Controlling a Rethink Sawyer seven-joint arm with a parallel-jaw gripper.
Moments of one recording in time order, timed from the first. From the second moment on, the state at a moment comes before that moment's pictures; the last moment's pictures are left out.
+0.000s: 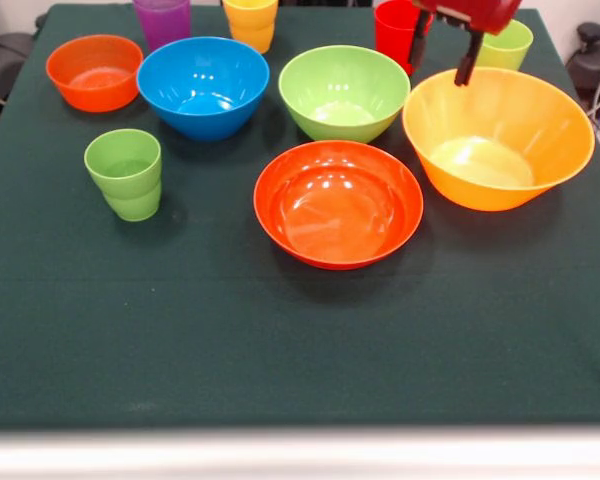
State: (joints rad) arm -0.21 -0.69 0.32 1.67 -0.54 0.65 2.76
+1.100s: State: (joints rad) arm -0.12 -0.54 0.31 1.62 -0.71 0.59 2.76
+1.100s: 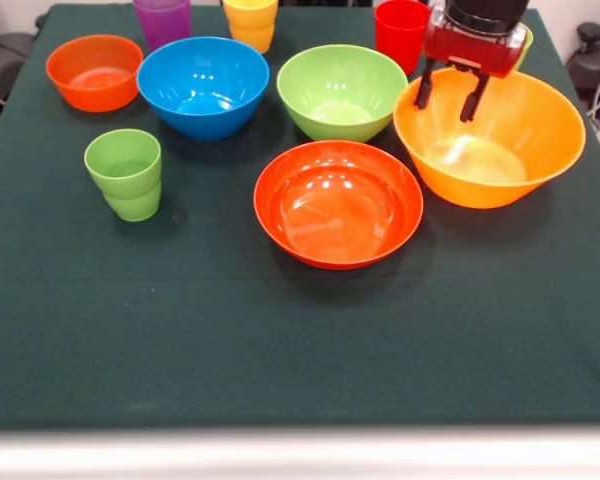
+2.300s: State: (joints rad) arm -0.36 -0.67 0.42 1.56 -0.64 0.82 2.28
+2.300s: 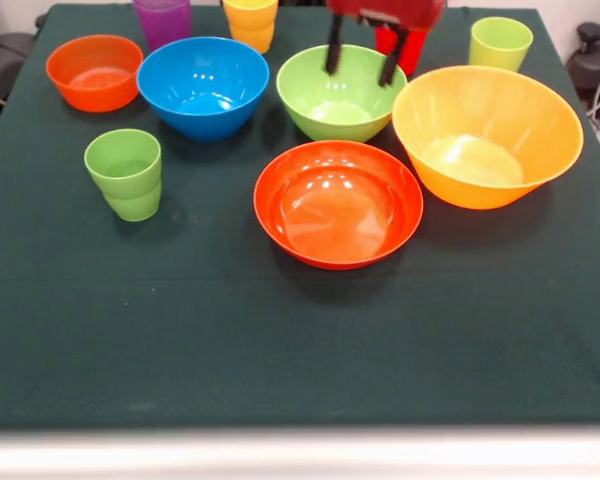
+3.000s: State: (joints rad) arm -0.34 -0.61 0.42 1.66 -0.56 0.67 2.28
